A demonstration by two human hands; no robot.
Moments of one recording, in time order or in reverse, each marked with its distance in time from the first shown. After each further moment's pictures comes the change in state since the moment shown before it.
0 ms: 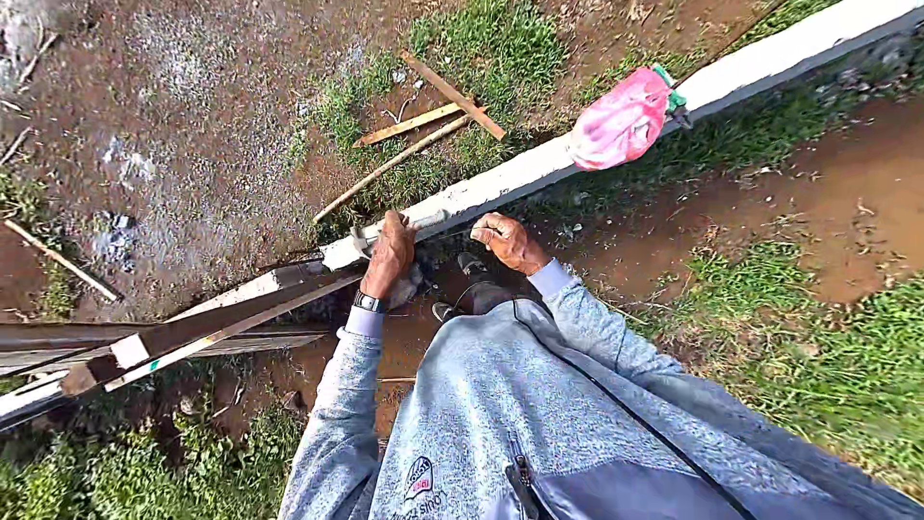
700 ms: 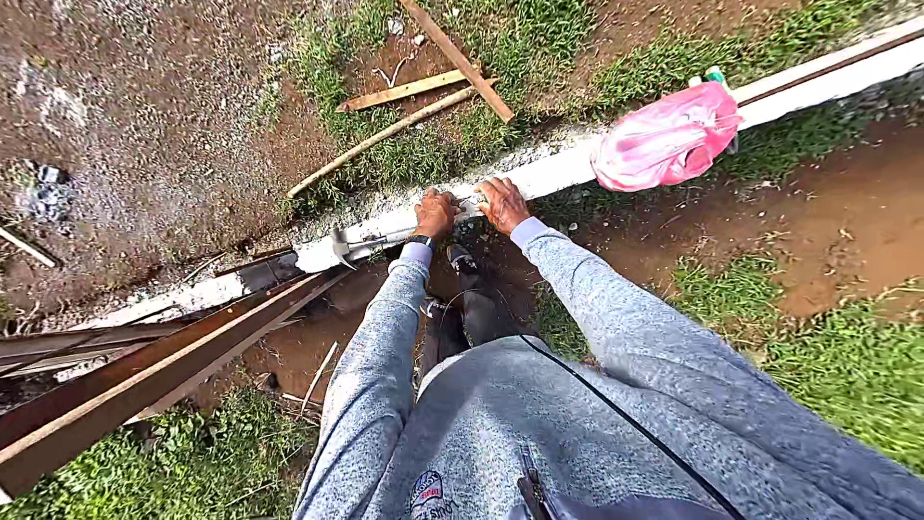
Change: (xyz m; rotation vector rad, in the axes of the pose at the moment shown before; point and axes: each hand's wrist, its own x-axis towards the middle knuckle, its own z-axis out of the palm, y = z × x) left_hand 0.219 -0.043 0.184 0.118 -0.360 -0.179; right_hand 0.166 0.159 -0.011 -0.769 -0.106 0.071
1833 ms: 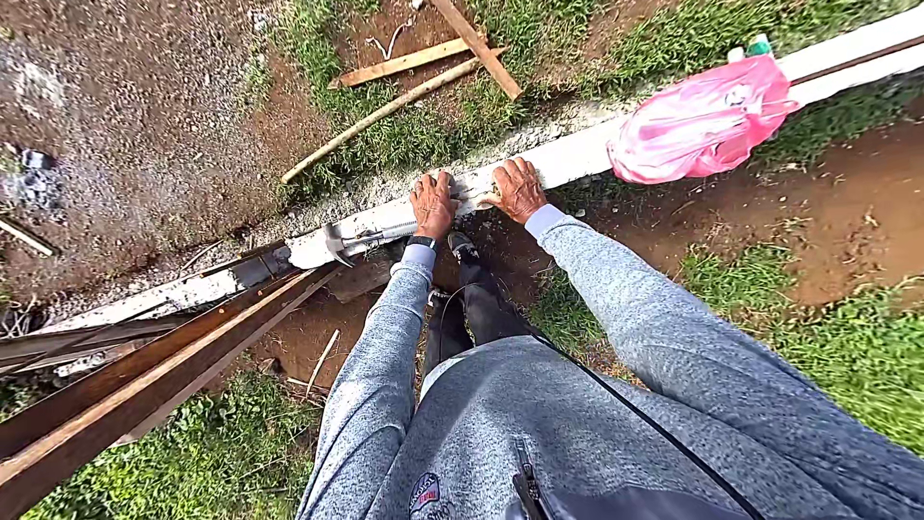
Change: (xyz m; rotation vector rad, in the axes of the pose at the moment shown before) left_hand 0.015 -0.010 0.025 0.033 0.261 0.015; right_hand 0.014 0.039 0.012 -0.172 0.147 -0.149
